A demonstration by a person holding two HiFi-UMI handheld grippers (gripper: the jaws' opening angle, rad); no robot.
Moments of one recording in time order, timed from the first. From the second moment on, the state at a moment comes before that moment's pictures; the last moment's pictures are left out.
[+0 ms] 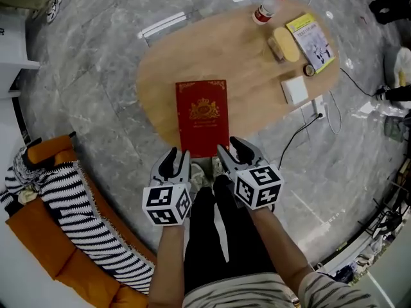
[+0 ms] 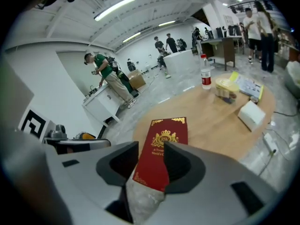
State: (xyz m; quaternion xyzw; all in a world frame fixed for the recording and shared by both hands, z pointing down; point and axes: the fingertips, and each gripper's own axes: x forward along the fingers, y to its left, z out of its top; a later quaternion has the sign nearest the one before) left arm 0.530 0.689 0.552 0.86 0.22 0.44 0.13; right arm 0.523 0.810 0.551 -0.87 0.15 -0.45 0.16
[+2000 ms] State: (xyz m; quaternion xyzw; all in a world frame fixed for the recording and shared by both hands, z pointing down) left arm 0.525 0.710 0.736 0.66 0.33 0.64 0.24; right arm 0.518 0.827 0.730 -0.76 0.17 -0.57 0.28
